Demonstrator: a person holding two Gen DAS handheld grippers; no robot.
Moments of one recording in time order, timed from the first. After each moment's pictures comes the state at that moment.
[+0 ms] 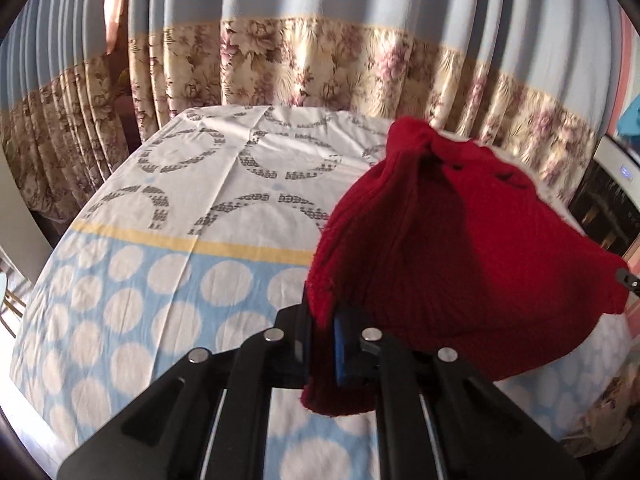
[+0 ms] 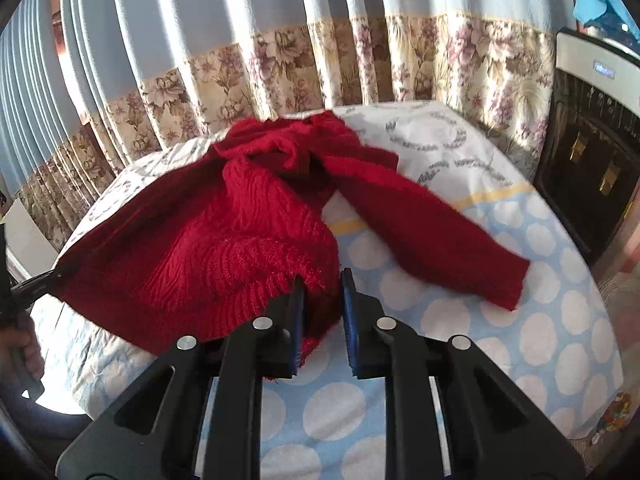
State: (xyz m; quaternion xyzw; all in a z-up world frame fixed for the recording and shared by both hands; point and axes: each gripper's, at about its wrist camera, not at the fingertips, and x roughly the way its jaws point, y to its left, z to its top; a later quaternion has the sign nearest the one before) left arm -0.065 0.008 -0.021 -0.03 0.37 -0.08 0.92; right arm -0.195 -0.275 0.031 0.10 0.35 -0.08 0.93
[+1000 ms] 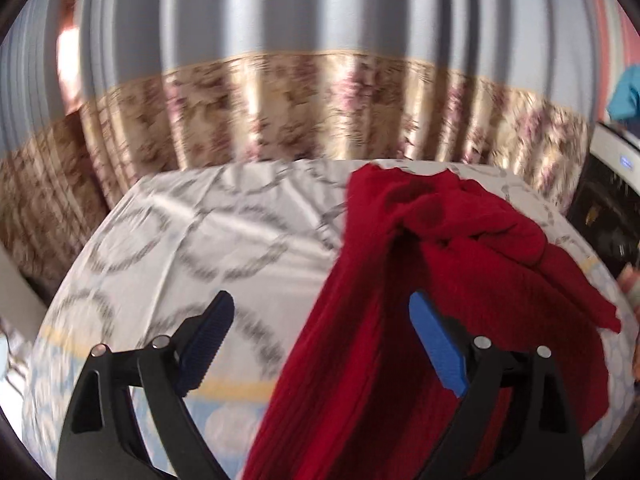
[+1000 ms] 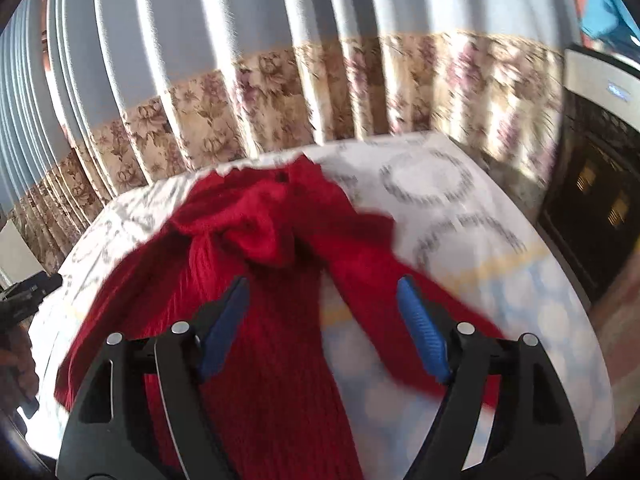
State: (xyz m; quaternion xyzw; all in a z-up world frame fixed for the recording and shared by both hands) left arm 0.048 -0.086 0.007 0.05 0.32 -0.12 0.94; right arm -0.072 -0.313 0.046 0.10 0.33 -0.08 0.94
